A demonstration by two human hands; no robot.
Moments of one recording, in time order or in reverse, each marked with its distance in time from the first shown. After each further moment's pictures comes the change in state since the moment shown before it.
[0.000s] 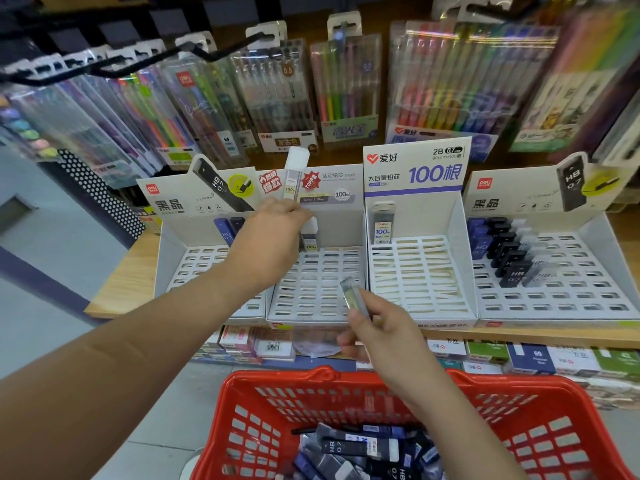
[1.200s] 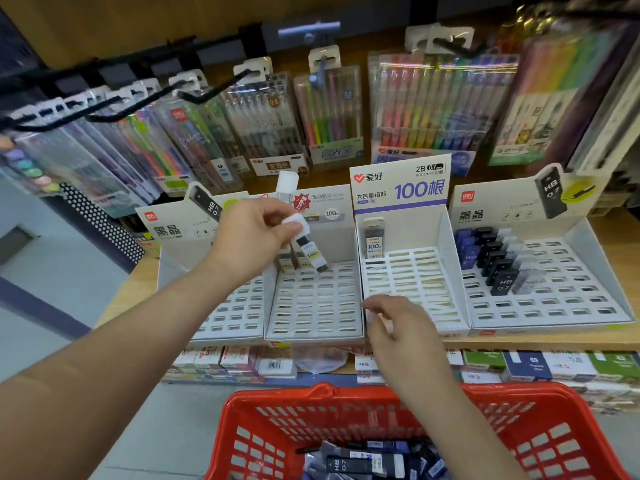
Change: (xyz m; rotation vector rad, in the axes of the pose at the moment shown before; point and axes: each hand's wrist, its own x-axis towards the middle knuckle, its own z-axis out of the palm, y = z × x) left_hand 0.013 0.017 -0.053 -0.659 0.009 -0.503; right_hand -0.001 -0.007 -0.019 -0.587 0.294 -0.206
